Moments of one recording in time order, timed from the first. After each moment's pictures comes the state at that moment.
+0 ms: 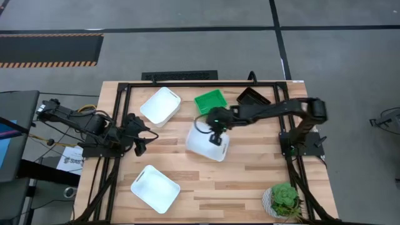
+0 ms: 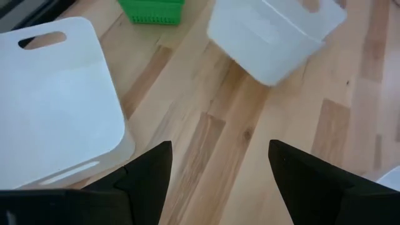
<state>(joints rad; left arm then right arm) -0.35 0.77 0.76 -0.90 -0.46 -0.66 -0.09 1.70 1.19 -0.45 0.05 0.20</state>
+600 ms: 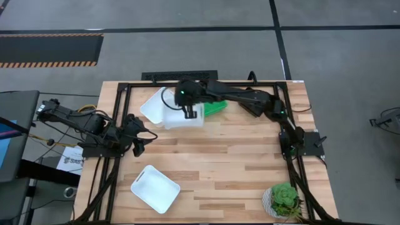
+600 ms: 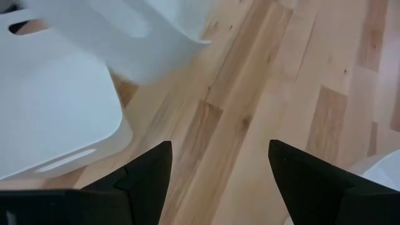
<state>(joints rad) -0.35 0.76 0.76 -0.94 -0.42 -0.67 -0.22 2.23 2.23 -0.86 0.22 -0.47</state>
